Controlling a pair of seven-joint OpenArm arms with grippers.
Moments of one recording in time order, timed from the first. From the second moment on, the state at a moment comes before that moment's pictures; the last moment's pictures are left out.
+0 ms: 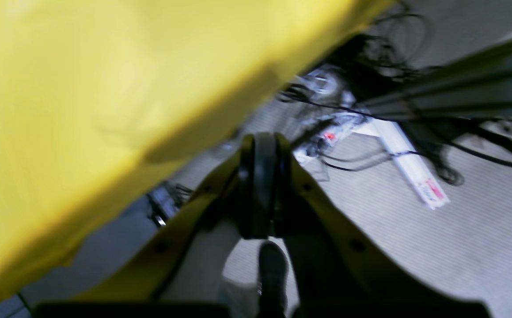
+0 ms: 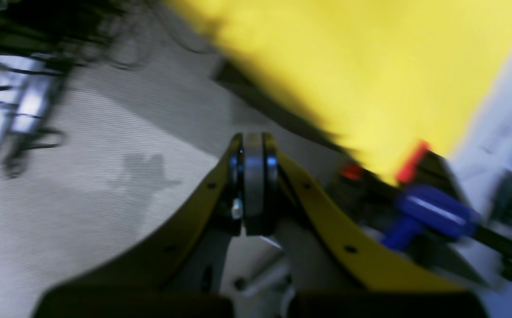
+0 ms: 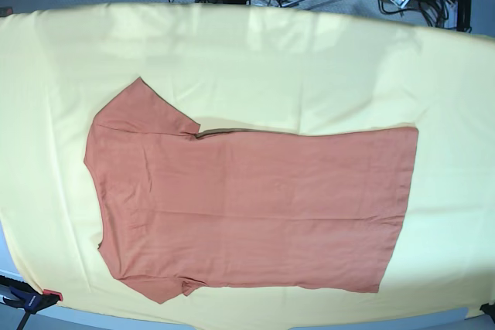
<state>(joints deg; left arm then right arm) 68.8 -35.3 -15.0 134.8 -10.1 -13.9 31.4 -72.9 30.2 5.8 132.9 -17.5 -3.1 -37.2</state>
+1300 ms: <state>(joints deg) -1.7 -58.8 22.6 89.2 3.9 -32.2 5.3 -31.6 29.9 4.6 117.2 1.1 26.9 -23.4</state>
